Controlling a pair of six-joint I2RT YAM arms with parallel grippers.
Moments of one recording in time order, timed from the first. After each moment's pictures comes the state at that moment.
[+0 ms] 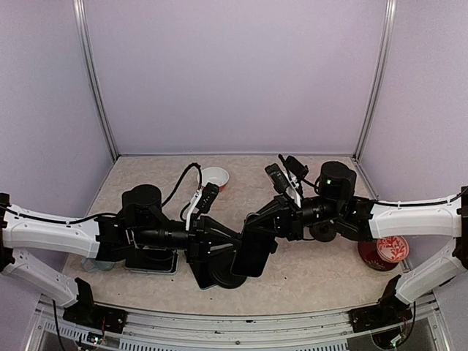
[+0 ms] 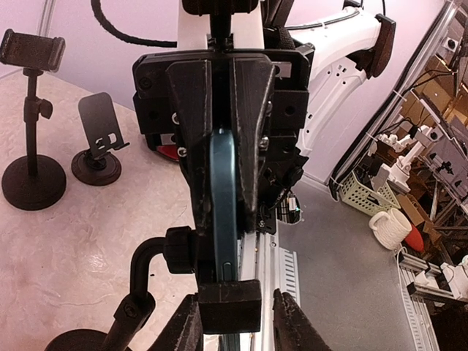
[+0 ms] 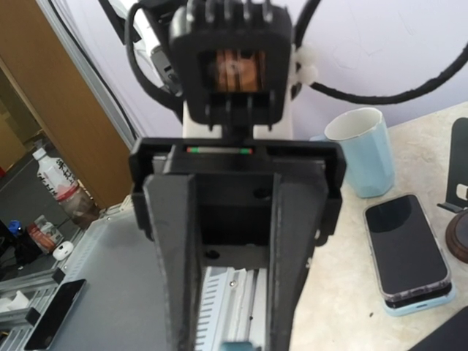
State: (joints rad) left arm -1.08 1.28 0.68 0.45 0.46 -0.36; right arm 0.86 1.36 0.75 0.54 -0.90 0.36
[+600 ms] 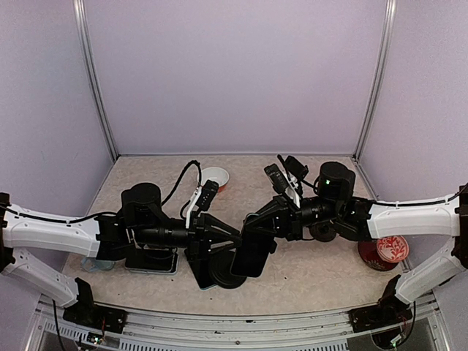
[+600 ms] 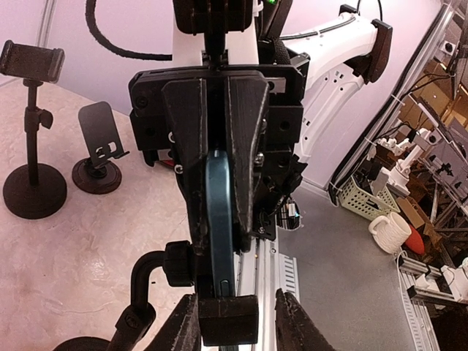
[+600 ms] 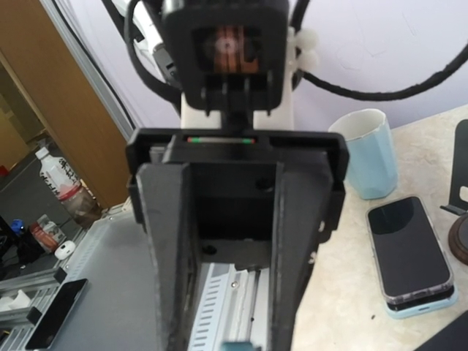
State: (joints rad) left arm -1.07 1.29 0.69 0.46 0.46 -0.36; right arm 0.86 1.37 0.75 0.56 -0.91 0.36
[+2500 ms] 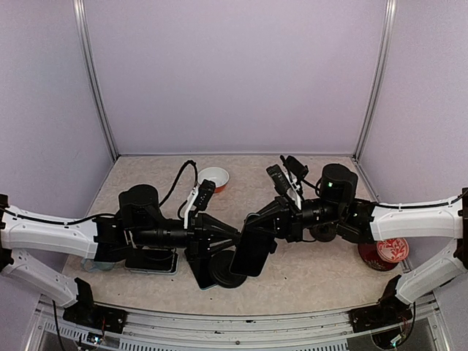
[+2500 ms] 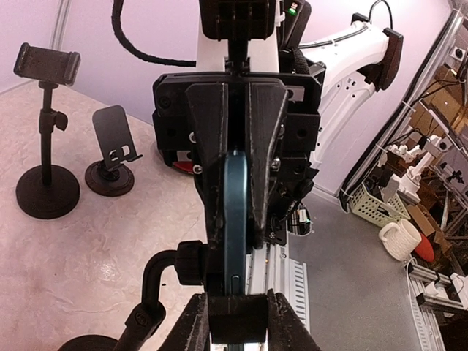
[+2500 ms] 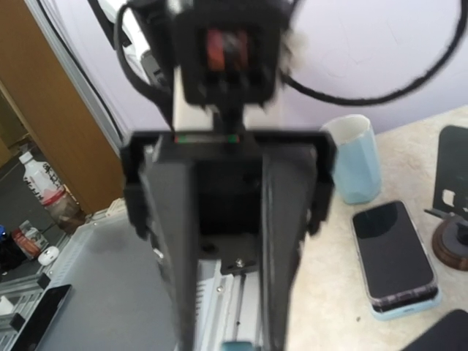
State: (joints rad) left arm -1.08 1.27 0.67 0.47 0.40 -0.36; right arm 0.87 1.35 0.73 0.56 -0.85 0.34
